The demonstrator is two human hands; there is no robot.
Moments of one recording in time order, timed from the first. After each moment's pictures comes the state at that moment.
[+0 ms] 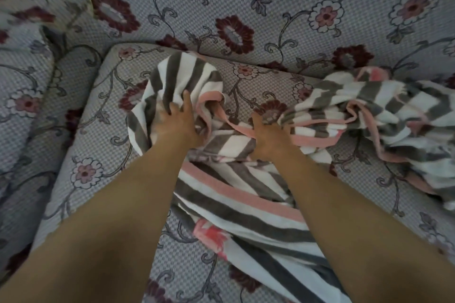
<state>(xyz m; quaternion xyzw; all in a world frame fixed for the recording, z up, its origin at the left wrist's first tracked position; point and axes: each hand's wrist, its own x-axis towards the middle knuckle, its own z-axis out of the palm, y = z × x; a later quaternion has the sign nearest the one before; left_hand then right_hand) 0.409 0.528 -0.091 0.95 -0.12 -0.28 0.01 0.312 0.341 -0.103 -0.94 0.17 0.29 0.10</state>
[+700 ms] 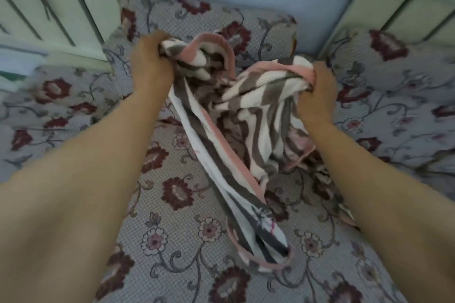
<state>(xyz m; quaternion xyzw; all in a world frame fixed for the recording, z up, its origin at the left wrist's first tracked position) 0.479 0.501 0.228 0.86 -0.12 0.17 0.46 0.331 0.235 0.203 -0.88 0.24 -0.32 0.26</state>
